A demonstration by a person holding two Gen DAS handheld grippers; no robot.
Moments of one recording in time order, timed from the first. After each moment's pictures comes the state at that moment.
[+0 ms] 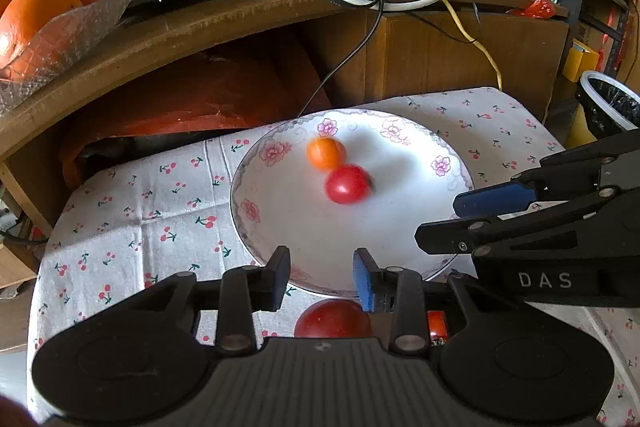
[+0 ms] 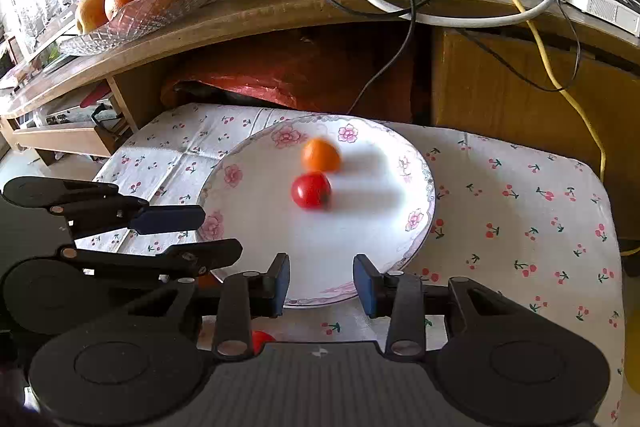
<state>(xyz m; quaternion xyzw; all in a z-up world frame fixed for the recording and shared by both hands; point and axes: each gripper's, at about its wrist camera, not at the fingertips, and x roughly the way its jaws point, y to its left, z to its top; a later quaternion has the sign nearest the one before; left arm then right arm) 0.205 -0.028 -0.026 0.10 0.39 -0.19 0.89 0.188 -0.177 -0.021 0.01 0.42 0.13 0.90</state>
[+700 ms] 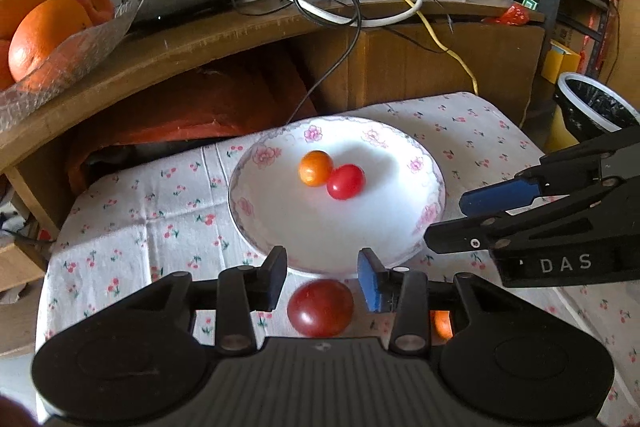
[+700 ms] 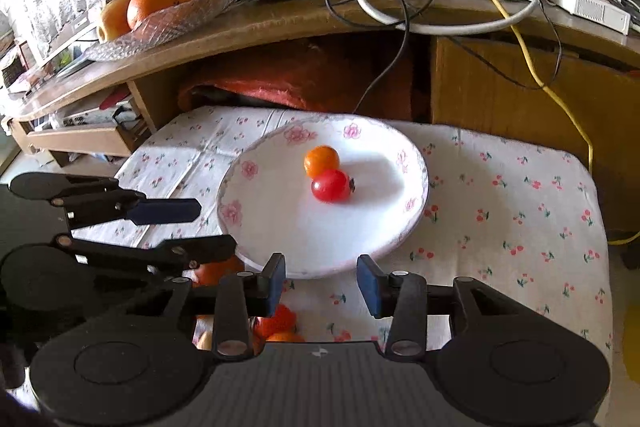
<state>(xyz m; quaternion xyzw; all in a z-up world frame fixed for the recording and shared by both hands) 0.179 -0.019 -0.010 0.10 0.38 -0.21 0.89 0.159 -0.187 -0.008 0.02 0.41 0.15 0.90</state>
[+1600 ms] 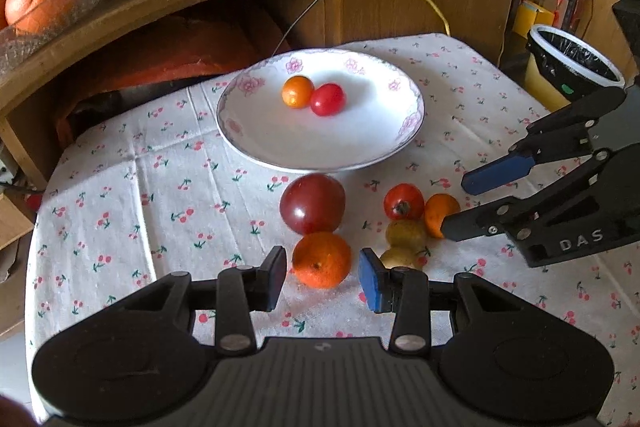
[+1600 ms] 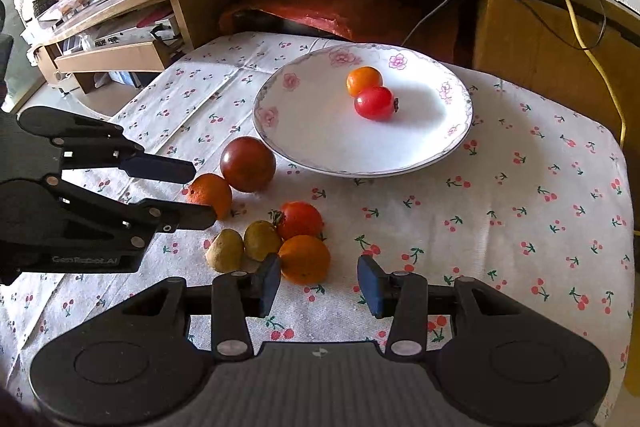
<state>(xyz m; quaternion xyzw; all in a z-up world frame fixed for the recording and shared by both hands) 0.147 0.006 -0.036 0.12 0.42 -0.24 0.86 0.131 -0.176 -0.035 -0.04 0.46 0.20 0.87</state>
